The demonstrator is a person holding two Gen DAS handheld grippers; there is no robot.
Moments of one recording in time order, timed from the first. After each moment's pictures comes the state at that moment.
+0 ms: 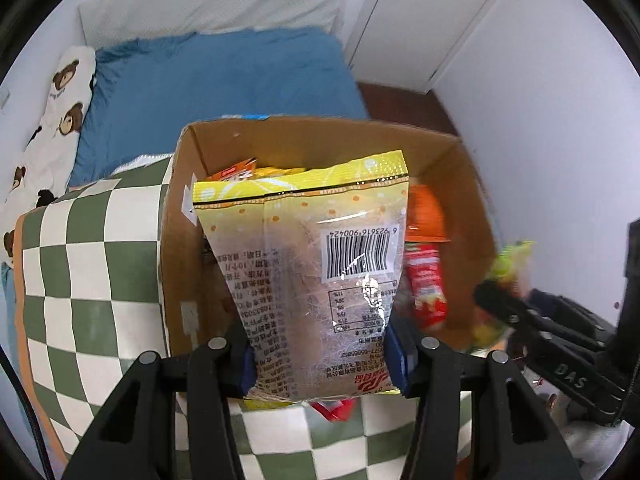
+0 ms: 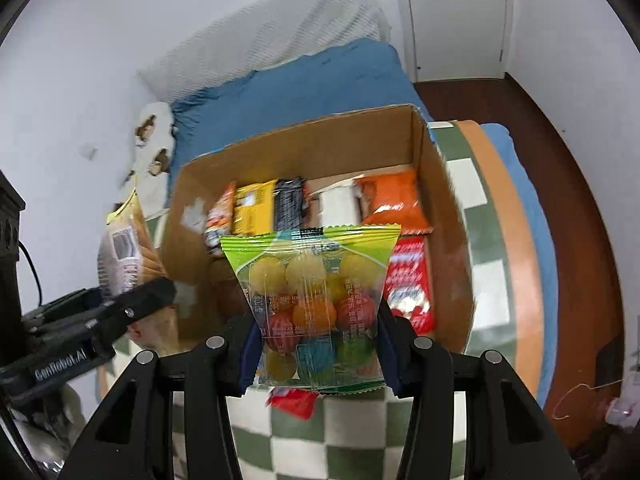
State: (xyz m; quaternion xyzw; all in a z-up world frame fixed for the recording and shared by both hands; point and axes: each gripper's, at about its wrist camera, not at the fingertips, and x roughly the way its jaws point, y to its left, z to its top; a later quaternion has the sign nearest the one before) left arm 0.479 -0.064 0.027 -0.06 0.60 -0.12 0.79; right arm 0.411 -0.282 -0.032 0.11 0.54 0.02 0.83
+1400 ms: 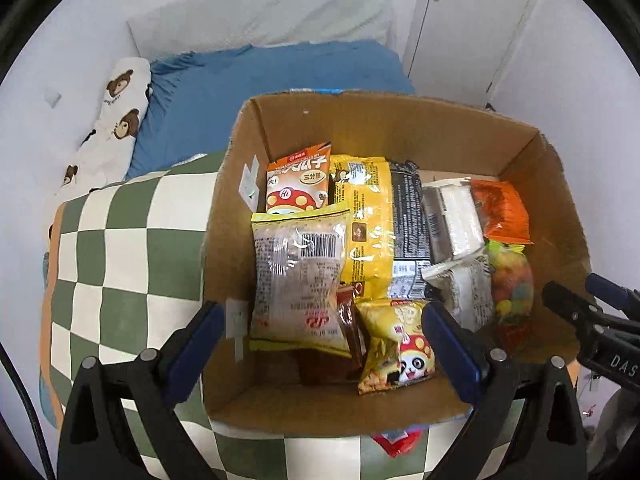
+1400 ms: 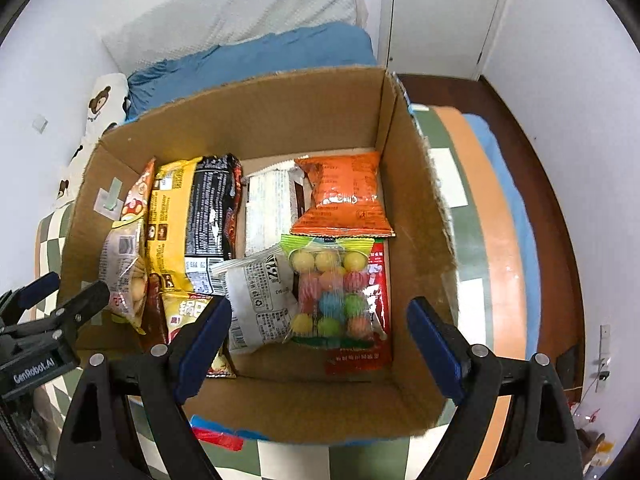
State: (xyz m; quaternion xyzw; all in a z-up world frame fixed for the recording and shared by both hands) left arm 0.440 -0.047 -0.037 -0.01 0.55 -0.02 0.84; right arm 0.439 -0.291 -0.106 0.04 0.56 -0.04 0.83
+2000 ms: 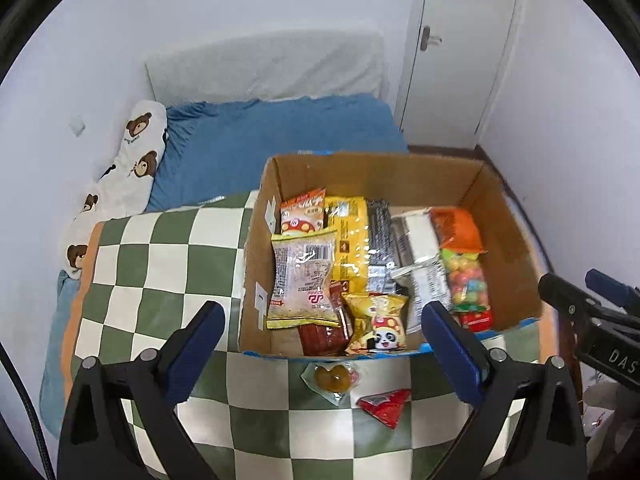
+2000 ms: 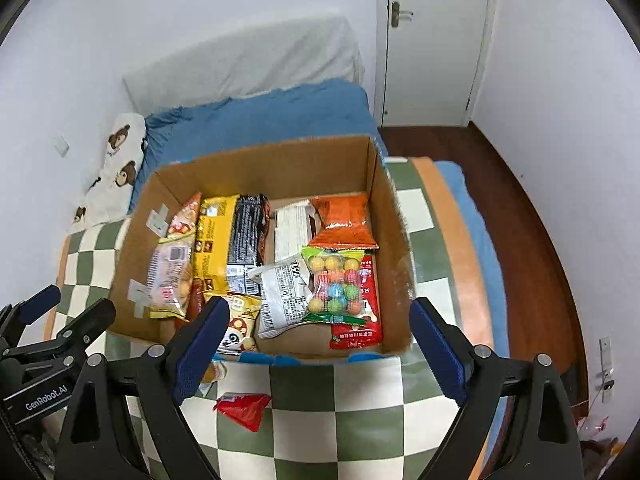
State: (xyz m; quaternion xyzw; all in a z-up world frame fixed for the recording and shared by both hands) left arm 0.359 -0.046 0.038 -0.01 0.46 -0.02 0.89; right arm 0.355 -0.276 -0.024 0.03 0.47 -0.04 0.88
